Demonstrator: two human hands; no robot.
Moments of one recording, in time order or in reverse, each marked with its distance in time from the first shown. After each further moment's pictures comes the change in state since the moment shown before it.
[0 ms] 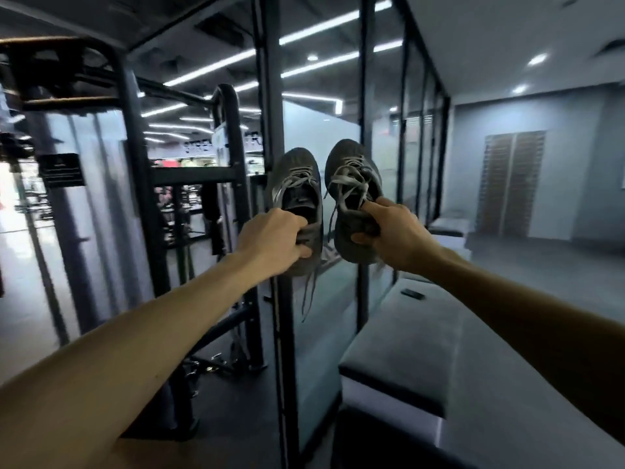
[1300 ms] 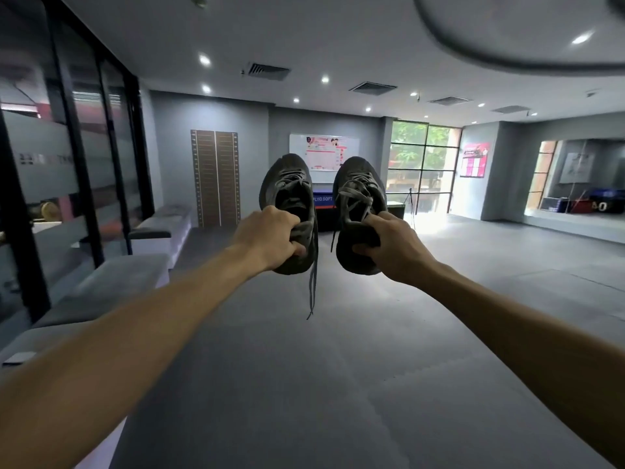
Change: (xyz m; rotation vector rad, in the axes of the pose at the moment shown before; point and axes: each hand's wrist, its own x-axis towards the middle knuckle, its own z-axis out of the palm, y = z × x) left_hand 0.357 0.910 0.259 -0.628 -0.032 0.724; right_hand -0.350 0.717 -0.512 -0.606 0.184 0.689
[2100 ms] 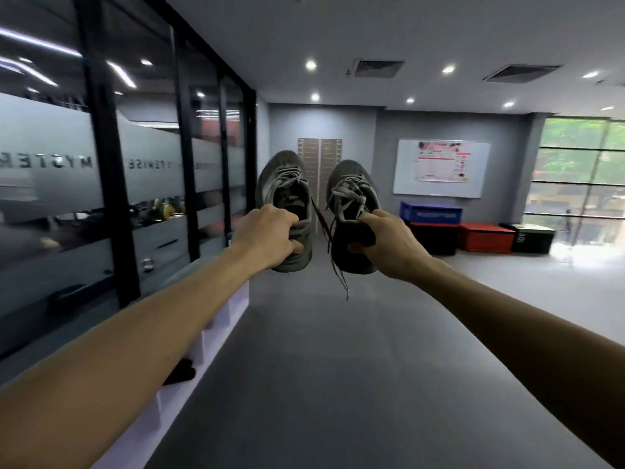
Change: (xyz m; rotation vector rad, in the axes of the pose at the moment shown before) left_hand 0.329 -0.192 0.216 0.346 0.065 -0.385; right_hand 0.394 0.217 0.274 0.258 -0.146 -0.280
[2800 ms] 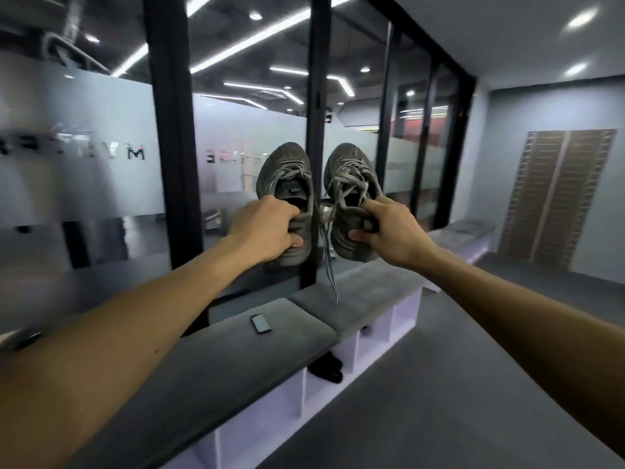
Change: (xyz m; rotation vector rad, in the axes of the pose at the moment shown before) left_hand 0.038 -0.258 0.033 0.433 -0.020 -0.573; right_hand 0.274 -0.104 0.264 0.435 -0.131 -0.618
